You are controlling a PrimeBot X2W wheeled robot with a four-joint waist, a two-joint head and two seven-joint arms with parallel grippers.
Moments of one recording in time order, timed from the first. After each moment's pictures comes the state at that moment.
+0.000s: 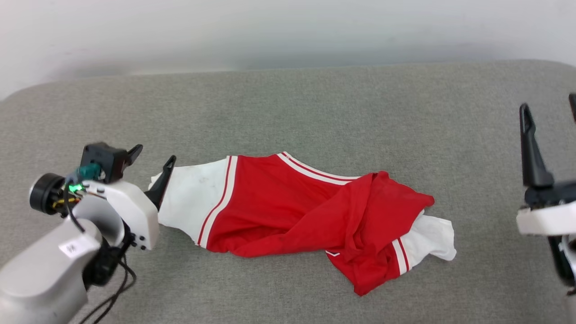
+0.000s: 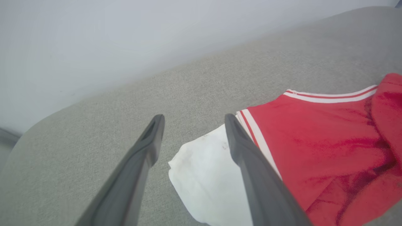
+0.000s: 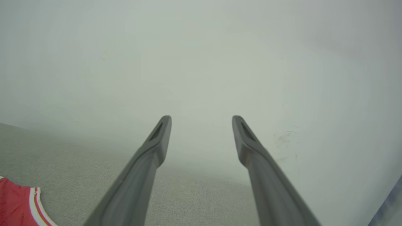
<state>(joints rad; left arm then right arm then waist) -0.72 0.79 -1.01 0.32 -0.95 0.15 -0.11 -0.26 -0.26 -0.08 0.00 0.07 0.13 -0.26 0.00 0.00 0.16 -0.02</state>
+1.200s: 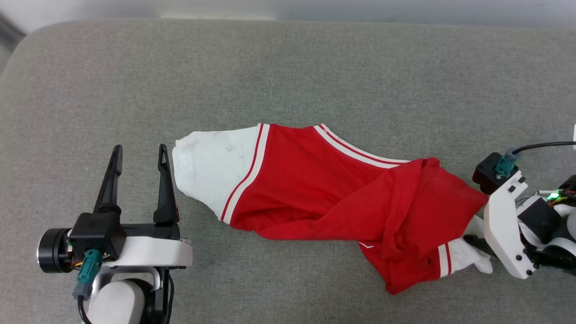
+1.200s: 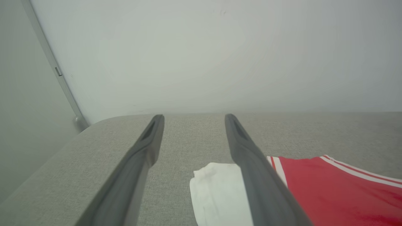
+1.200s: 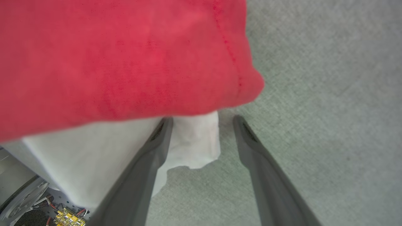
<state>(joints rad) -0.16 0.30 -0.23 -0.08 -0.29 0.28 -0.26 -0.64 -0.82 0.83 0.13 0.82 0.13 0.84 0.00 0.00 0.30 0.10</state>
